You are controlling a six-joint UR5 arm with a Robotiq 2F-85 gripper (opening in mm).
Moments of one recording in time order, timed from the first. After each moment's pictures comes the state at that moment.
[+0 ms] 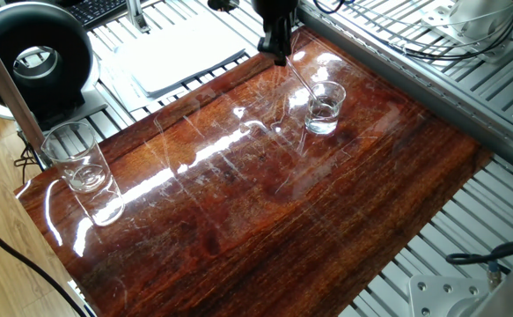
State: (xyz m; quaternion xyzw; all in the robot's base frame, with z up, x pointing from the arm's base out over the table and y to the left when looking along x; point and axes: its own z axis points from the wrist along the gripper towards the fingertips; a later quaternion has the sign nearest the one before) arm 0.542 -0.026 0.233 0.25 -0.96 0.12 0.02
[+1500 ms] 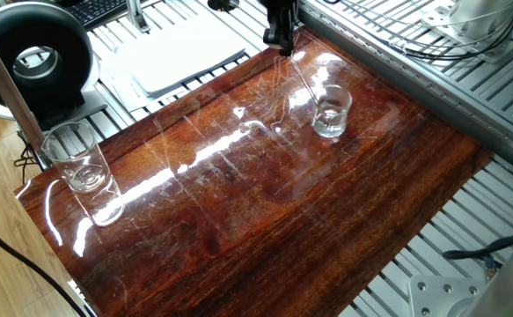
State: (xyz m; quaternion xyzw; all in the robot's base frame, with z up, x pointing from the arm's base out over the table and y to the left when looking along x) arm 0.544 -0.037 0.250 0.29 -0.95 0.10 0.03
